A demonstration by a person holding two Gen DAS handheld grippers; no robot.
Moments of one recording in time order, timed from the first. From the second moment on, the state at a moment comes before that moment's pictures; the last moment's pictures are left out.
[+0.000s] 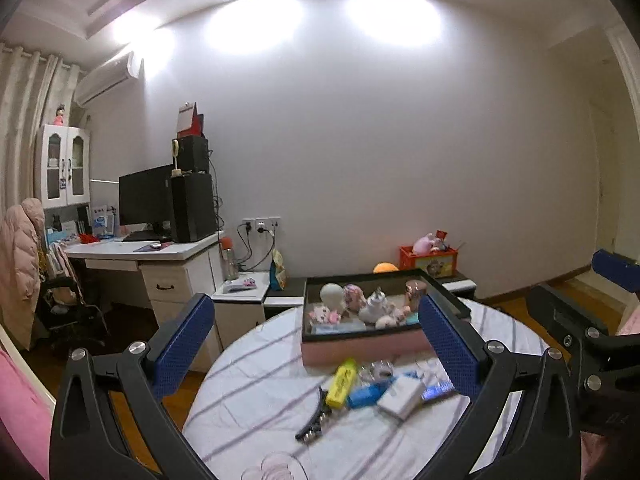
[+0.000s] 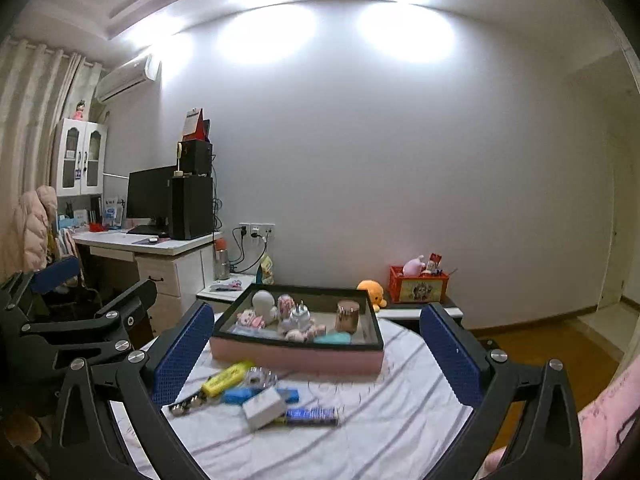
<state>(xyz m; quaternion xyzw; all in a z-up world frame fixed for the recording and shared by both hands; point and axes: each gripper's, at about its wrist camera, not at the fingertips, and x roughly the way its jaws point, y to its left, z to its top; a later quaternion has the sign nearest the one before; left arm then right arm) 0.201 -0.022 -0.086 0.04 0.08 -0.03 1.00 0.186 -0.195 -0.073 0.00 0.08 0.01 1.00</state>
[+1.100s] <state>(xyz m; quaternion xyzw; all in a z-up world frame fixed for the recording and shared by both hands) 0.291 0.012 -0.221 0.03 0.34 -0.03 0.94 0.282 -0.197 -0.190 0.03 0.32 0.03 0.95</state>
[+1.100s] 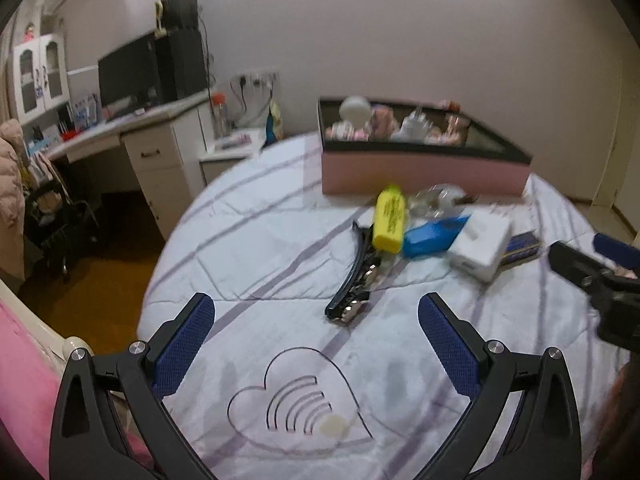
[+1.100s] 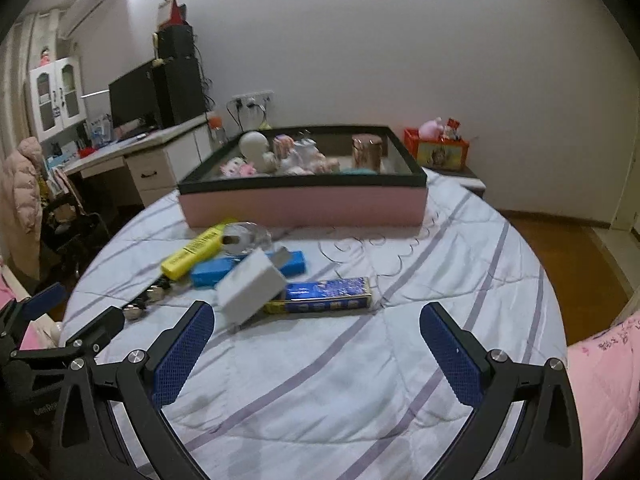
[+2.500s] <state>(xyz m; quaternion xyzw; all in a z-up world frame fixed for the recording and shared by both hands) 0.321 -0.005 -0.224 0.04 0.38 -0.10 0.92 0.347 -0.200 -0.221 -0.01 0.43 0.05 0.90</state>
